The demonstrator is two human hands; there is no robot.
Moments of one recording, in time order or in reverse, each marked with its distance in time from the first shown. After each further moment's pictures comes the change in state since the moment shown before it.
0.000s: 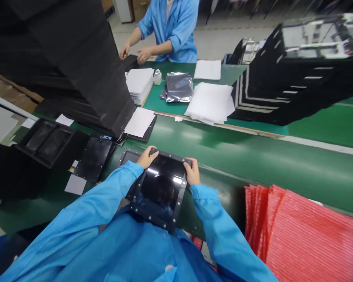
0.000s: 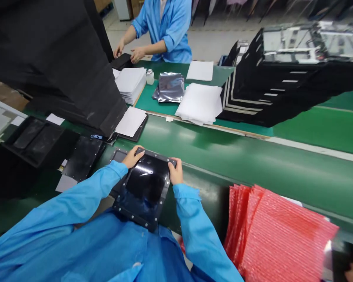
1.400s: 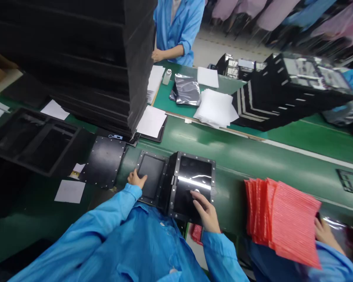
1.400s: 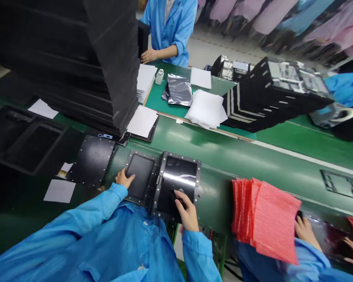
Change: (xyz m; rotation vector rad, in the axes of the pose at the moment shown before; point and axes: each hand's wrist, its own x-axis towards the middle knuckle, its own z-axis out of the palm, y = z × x) left_hand -0.089 -0.176 -0.059 -0.072 0.116 -0.617; right_hand -0.155 -0.070 0.064 -0.370 -0.109 0.154
